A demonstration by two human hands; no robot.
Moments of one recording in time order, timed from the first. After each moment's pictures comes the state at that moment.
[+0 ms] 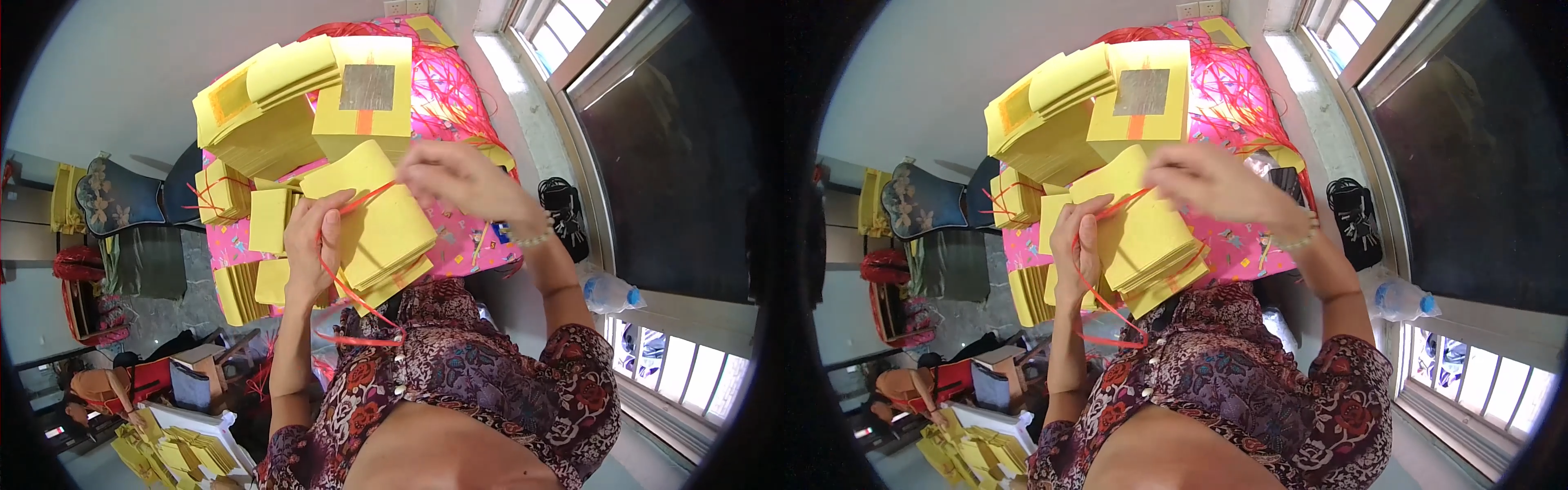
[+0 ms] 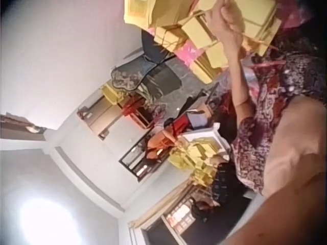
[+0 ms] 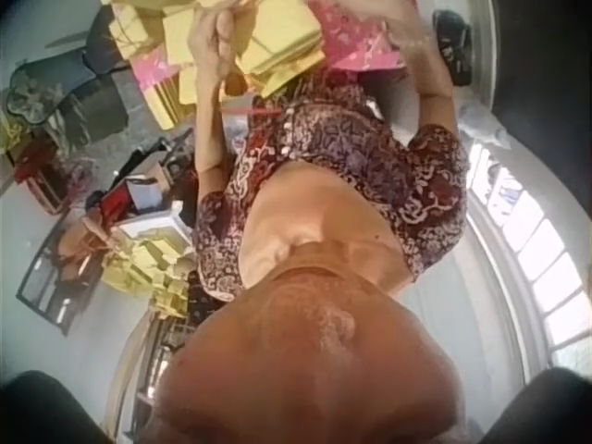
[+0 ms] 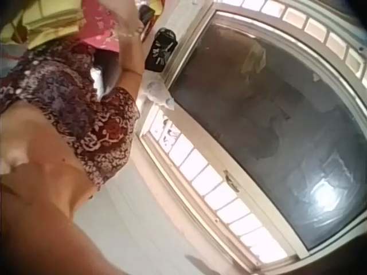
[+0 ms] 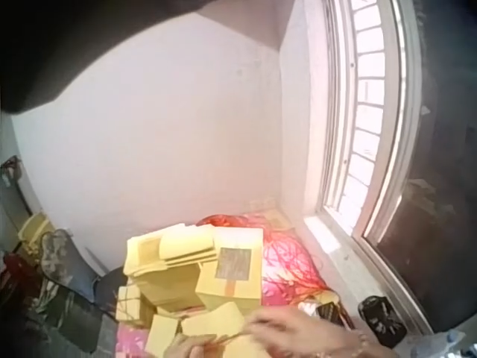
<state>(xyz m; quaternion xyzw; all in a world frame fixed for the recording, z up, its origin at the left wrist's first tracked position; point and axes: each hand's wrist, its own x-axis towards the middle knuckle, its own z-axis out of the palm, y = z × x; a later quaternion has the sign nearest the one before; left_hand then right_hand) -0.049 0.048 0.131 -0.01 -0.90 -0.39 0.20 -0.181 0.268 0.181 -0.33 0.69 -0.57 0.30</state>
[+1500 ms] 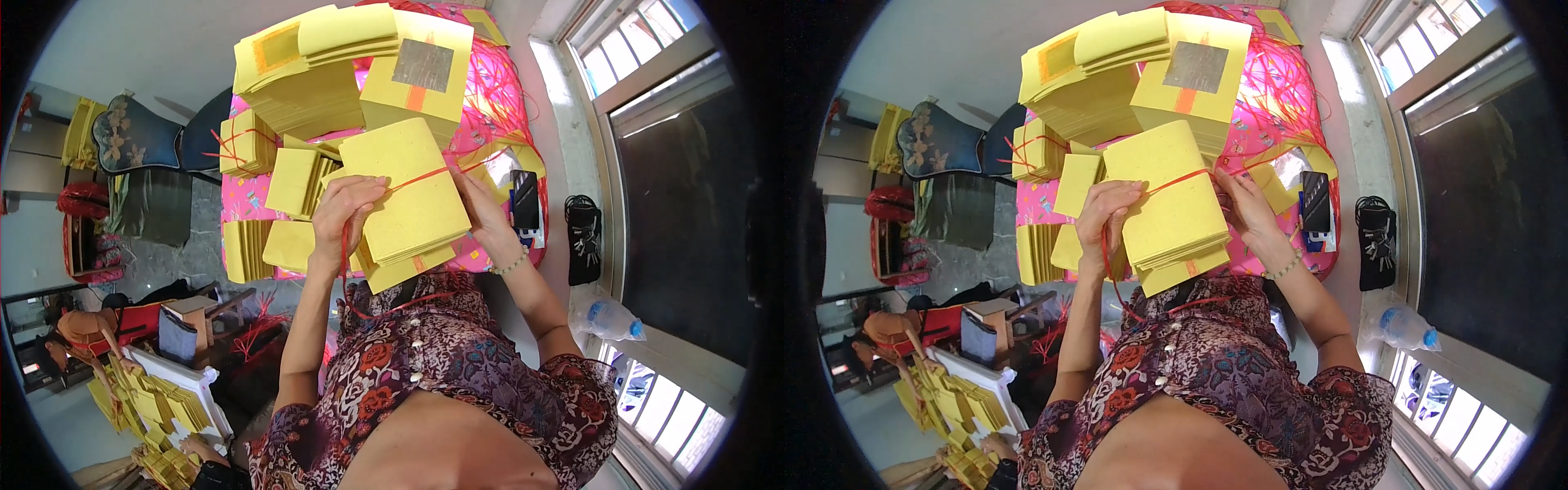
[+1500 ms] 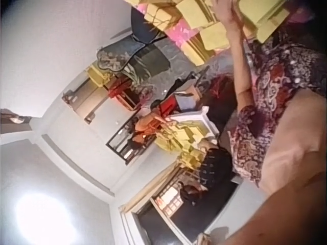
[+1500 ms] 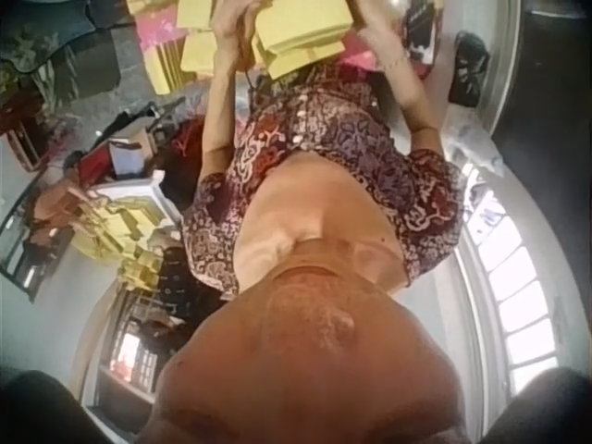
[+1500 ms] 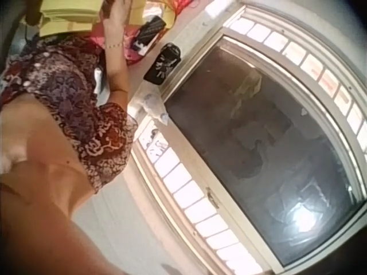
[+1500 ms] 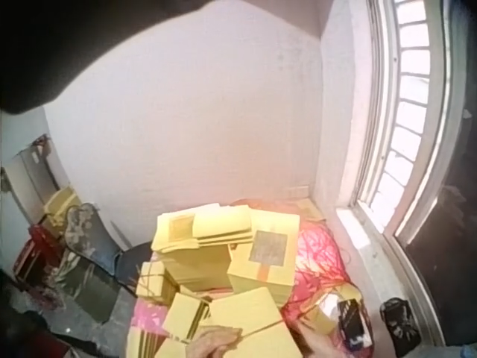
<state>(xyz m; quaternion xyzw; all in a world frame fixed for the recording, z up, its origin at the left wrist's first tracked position) -0.049 0.041 0.086 -0.12 -0.83 -0.41 0.35 -0.154 0.254 0.052 0.10 0.50 -0.79 0.34</state>
